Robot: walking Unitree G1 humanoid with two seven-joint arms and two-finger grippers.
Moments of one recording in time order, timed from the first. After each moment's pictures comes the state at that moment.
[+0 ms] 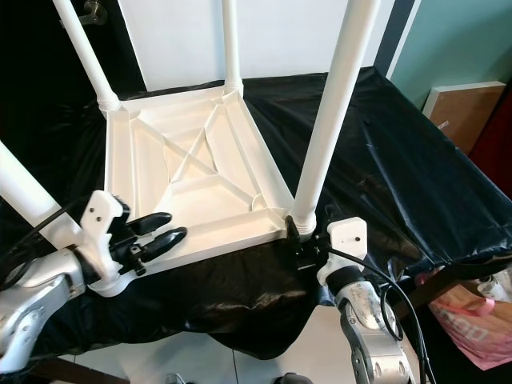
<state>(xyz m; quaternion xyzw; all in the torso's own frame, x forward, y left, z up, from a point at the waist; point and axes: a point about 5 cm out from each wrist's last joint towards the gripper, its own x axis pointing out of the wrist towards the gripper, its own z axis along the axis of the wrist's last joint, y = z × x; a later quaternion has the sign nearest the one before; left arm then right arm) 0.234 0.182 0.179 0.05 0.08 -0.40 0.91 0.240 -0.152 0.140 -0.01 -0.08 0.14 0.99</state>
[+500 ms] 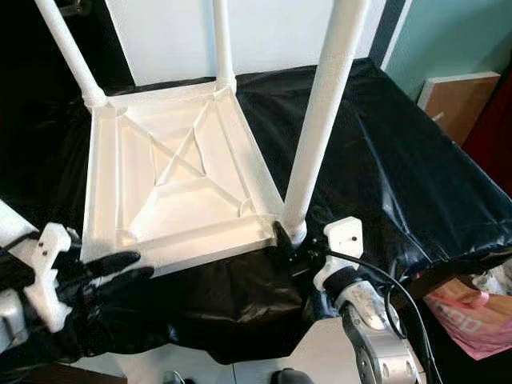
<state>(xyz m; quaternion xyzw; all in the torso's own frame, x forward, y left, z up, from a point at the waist) 0.180 0.214 0.170 0.02 0.17 -0.41 0.89 0.234 -0.146 0.141 0.00 -0.07 0.21 0.98</state>
